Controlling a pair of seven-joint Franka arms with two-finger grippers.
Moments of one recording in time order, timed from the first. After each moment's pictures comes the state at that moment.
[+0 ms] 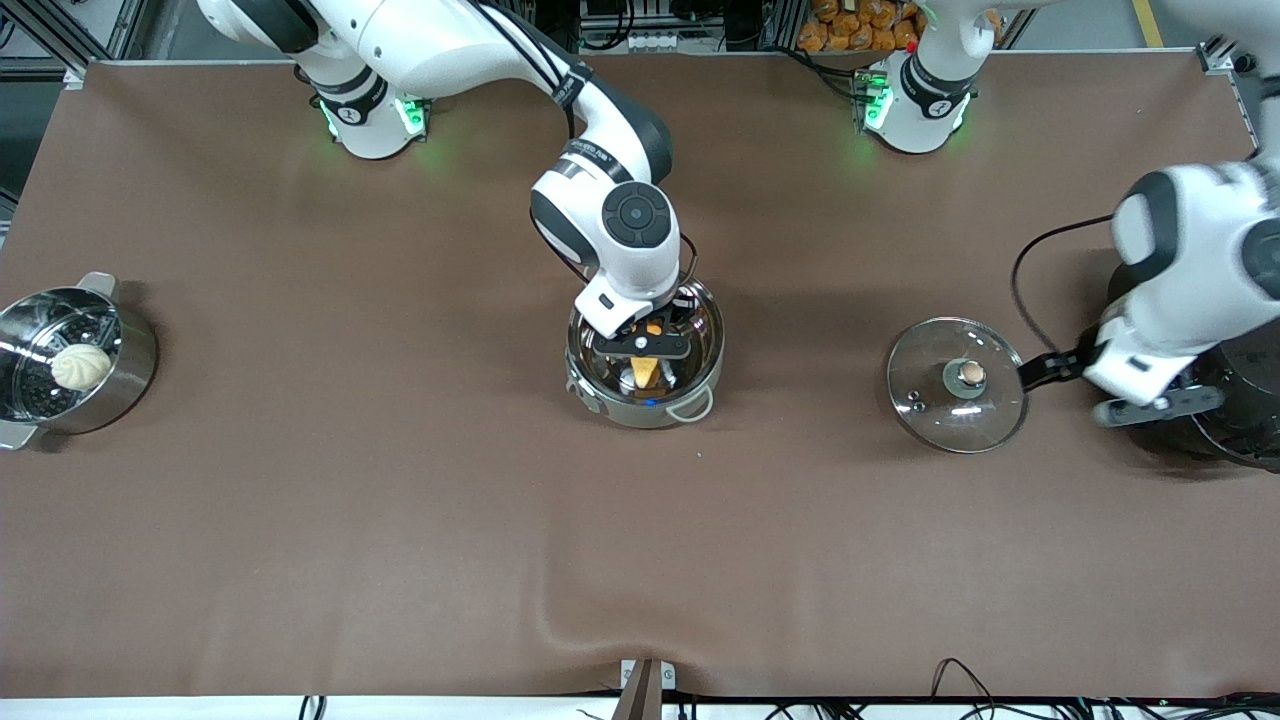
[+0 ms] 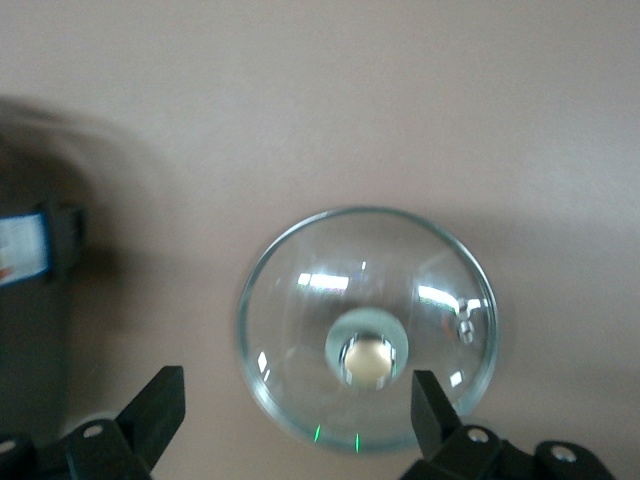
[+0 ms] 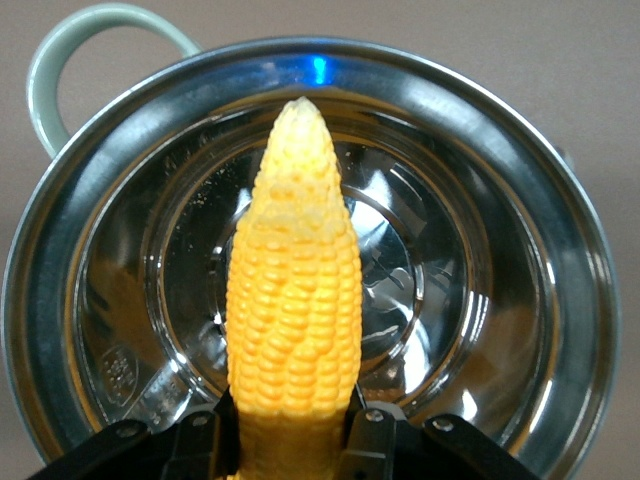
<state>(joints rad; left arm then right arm) 0.02 0.17 0.02 -1.91 0.05 2.06 -0.13 0.64 0.71 0.23 -1.35 -0.08 2.01 0.90</state>
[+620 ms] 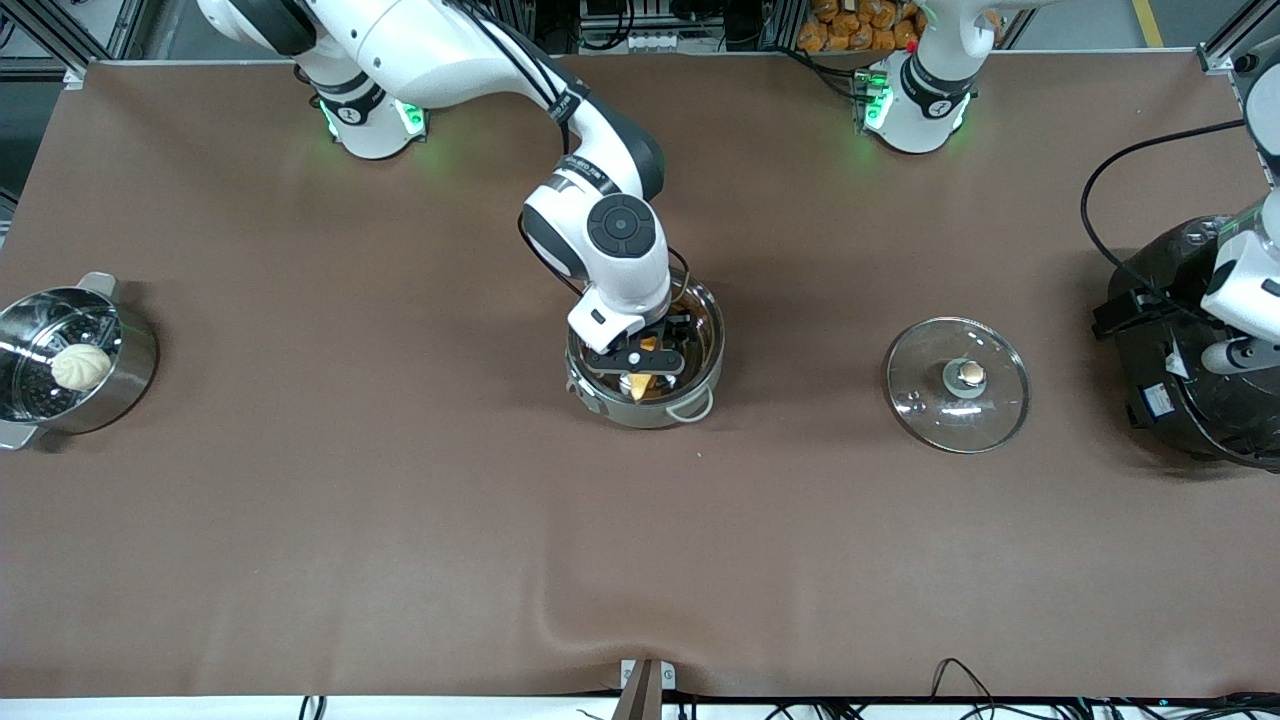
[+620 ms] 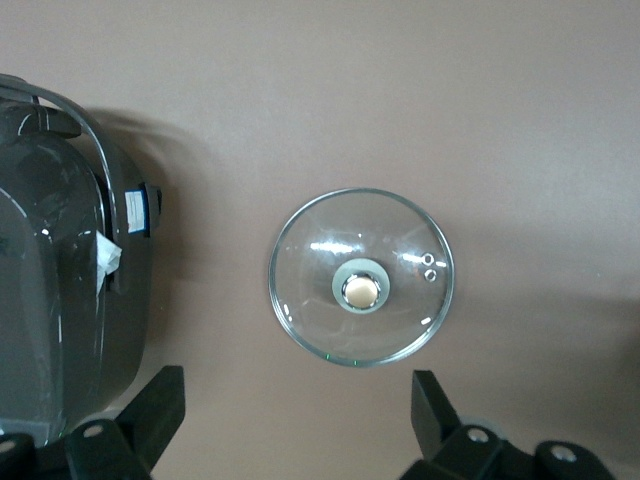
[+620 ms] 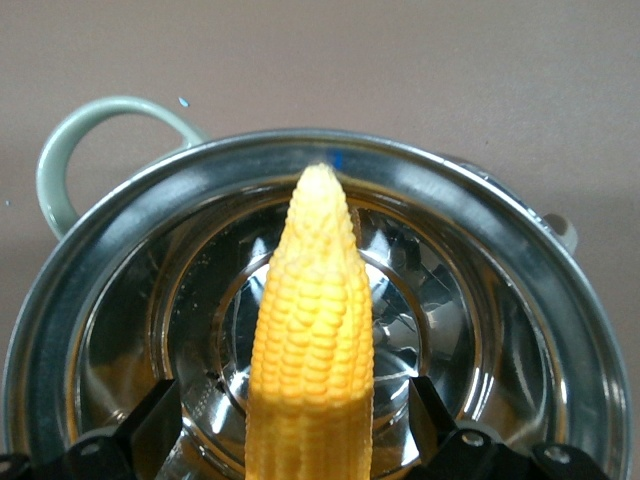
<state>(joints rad) 0.02 0.07 0.00 -1.70 0.05 1.76 -0.13 0.64 0.71 0.18 -1.37 -0.08 2.11 0.88</state>
